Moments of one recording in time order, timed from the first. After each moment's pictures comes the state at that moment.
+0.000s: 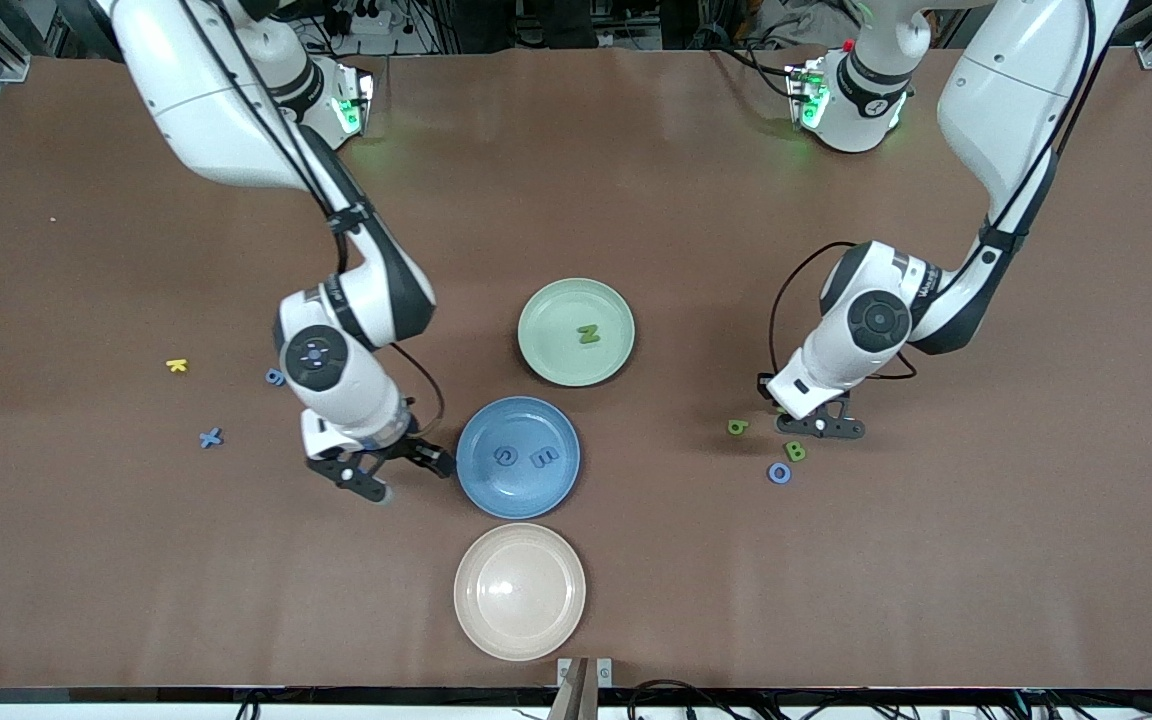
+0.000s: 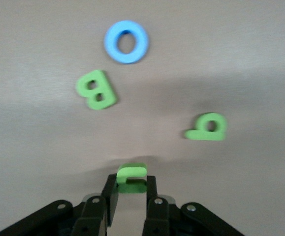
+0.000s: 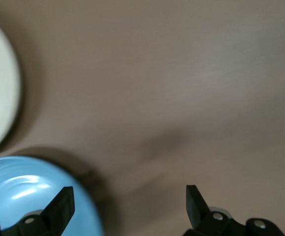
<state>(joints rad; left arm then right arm) 0.00 0.54 -0.35 -2.00 0.25 2.50 -0.40 0.33 0.67 0.04 -1.61 -0.04 2.41 0.84</state>
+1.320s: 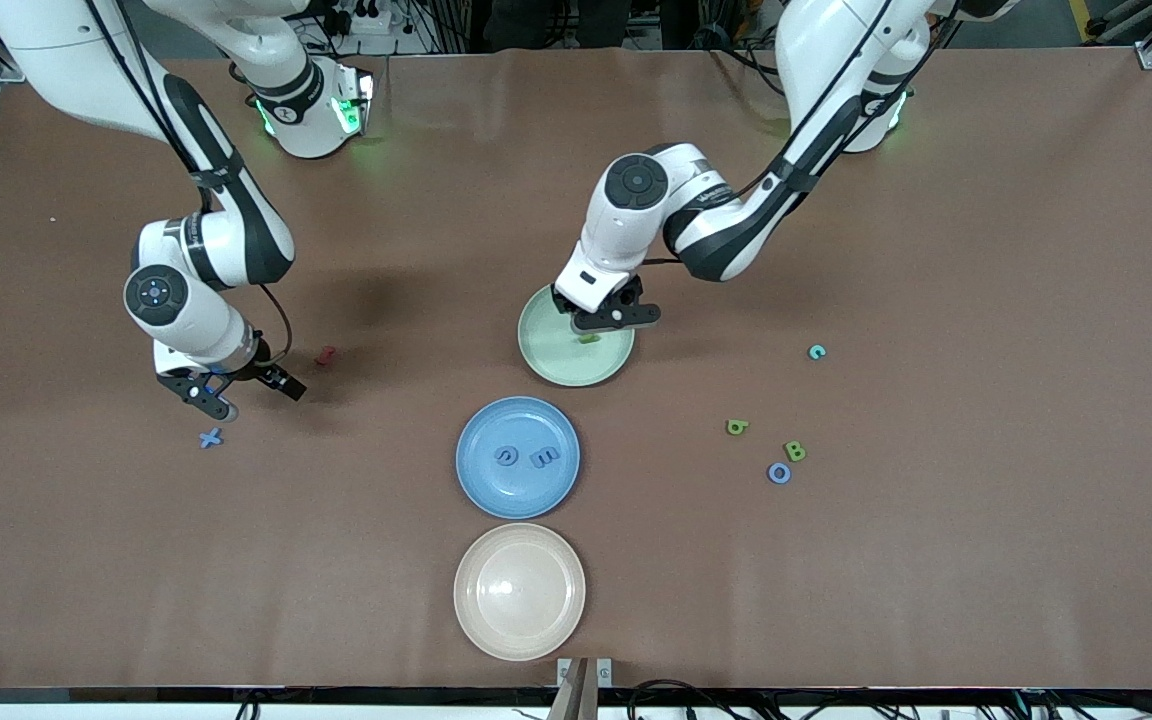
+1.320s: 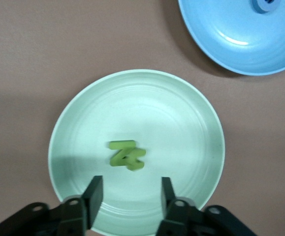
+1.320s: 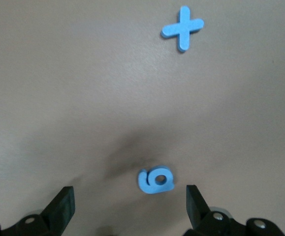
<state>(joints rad) -0.41 0.58 -0.48 -1.85 0.25 2.50 -1.19 0.00 0.36 0.05 -2.26 -0.19 2.59 0.75</state>
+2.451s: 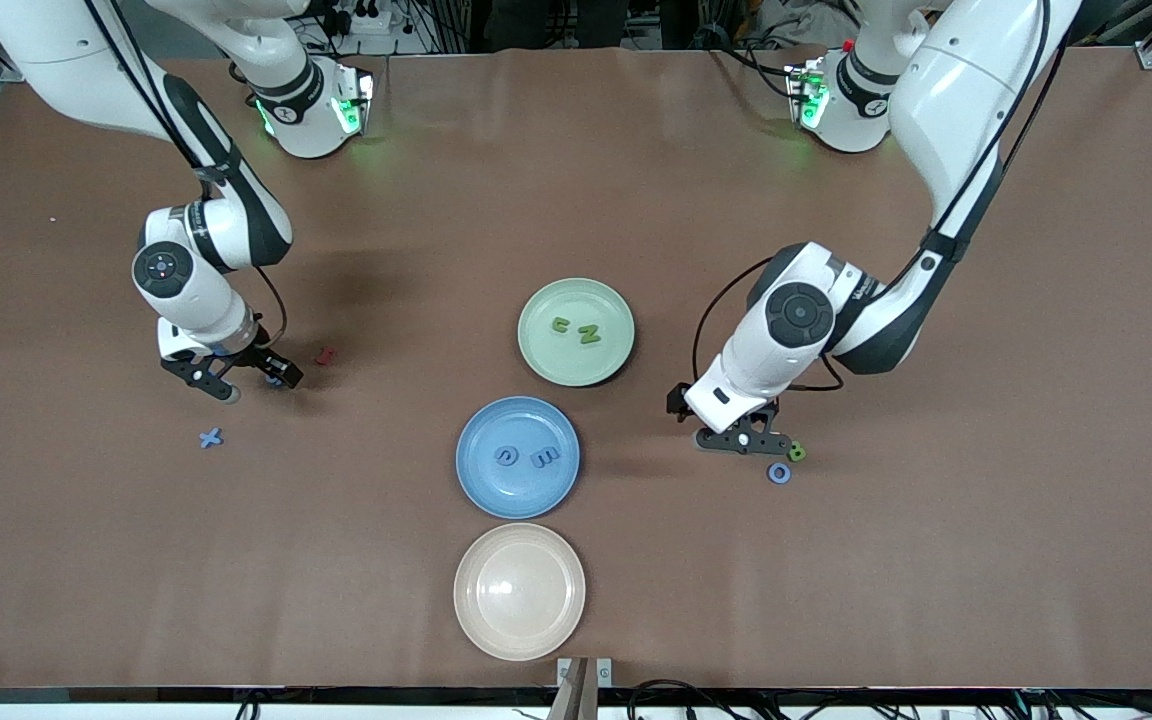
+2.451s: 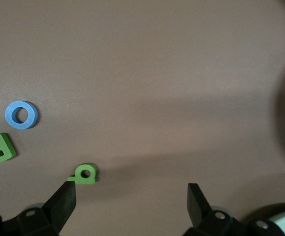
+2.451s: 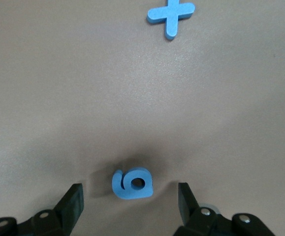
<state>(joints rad) -0.12 0.64 -0.43 -1.70 0.28 2.39 -0.57 -0.05 0.36 0.05 -2.38 -0.28 2.78 0.74</state>
